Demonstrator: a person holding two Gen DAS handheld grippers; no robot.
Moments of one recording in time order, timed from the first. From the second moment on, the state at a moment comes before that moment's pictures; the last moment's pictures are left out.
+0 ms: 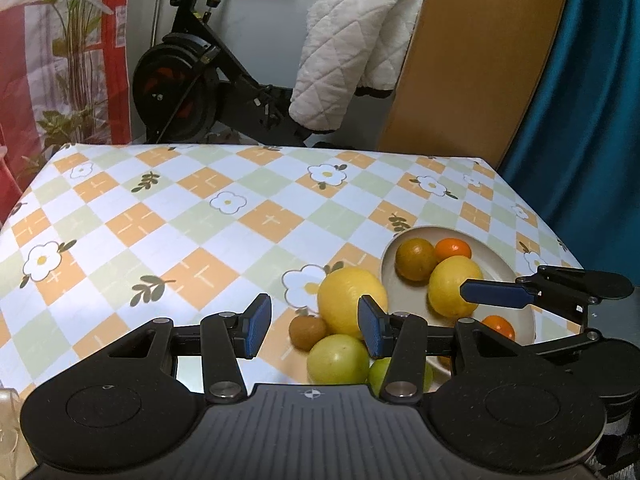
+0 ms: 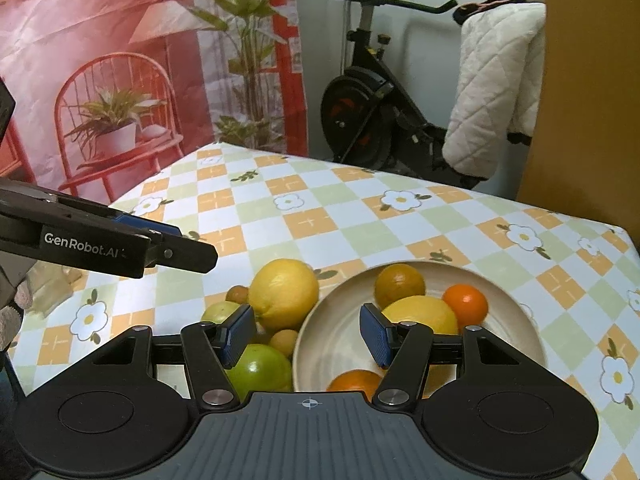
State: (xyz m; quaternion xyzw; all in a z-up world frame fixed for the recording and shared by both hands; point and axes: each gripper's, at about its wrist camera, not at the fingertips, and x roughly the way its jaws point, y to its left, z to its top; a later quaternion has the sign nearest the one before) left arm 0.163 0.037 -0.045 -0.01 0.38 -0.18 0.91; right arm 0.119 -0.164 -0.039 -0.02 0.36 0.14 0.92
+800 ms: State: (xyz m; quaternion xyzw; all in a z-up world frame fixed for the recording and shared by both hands) left arm 0.140 0.040 -0.066 -0.02 0.40 -0.22 0.89; right arm 0.106 -0.137 -0.059 -0.05 0.40 0.18 0.90
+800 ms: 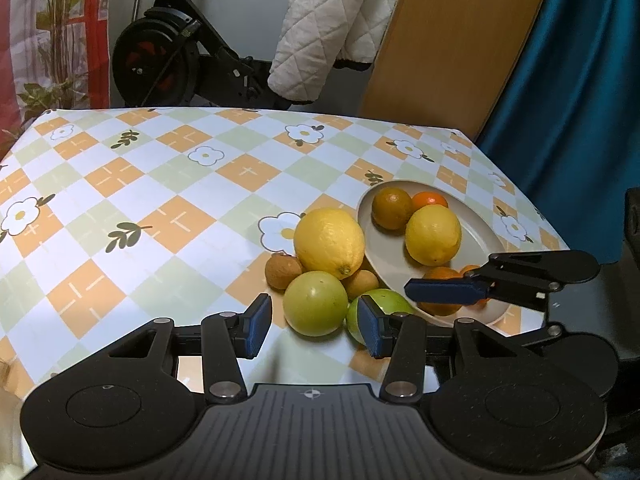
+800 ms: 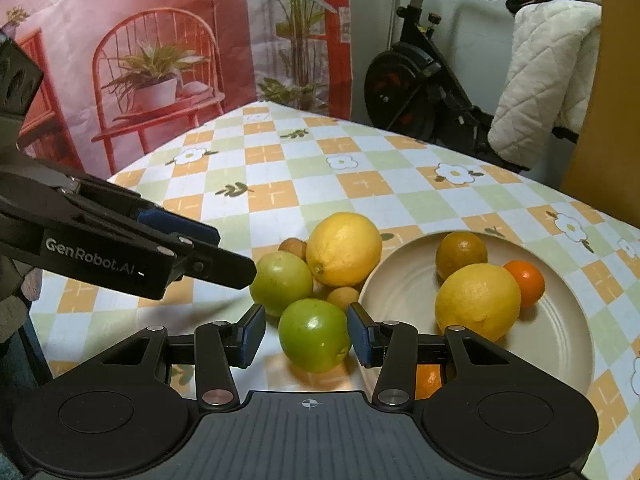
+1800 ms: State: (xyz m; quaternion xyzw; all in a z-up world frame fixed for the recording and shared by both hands) left arm 0.150 0.010 -0.082 -0.05 0.43 -0.27 0.86; right arm 0.097 -0.148 -0.073 -0.02 0.43 0.19 0.88
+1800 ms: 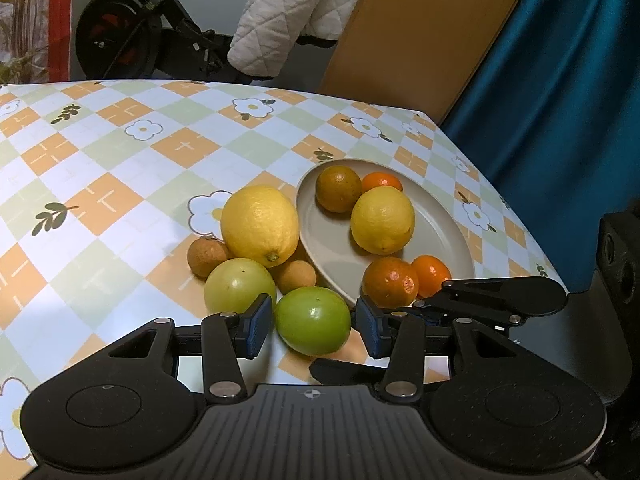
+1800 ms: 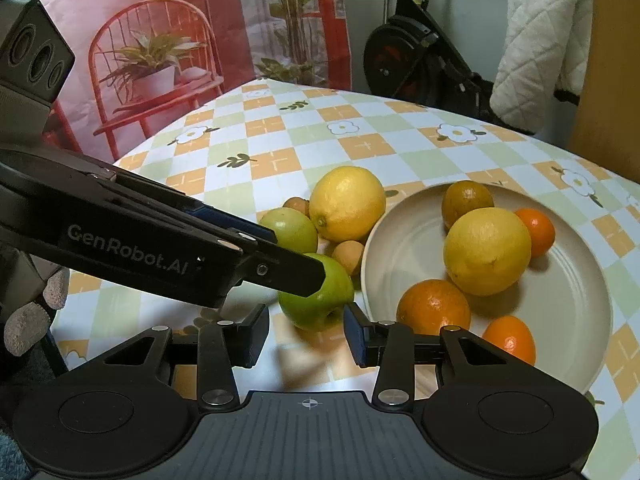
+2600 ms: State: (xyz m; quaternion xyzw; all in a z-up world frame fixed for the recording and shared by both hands) left arm 0.161 0.002 -0.096 -0.04 0.44 -0.24 0.86; right arm 0.108 -0.142 -0.079 -0.02 0.42 0.18 0.89
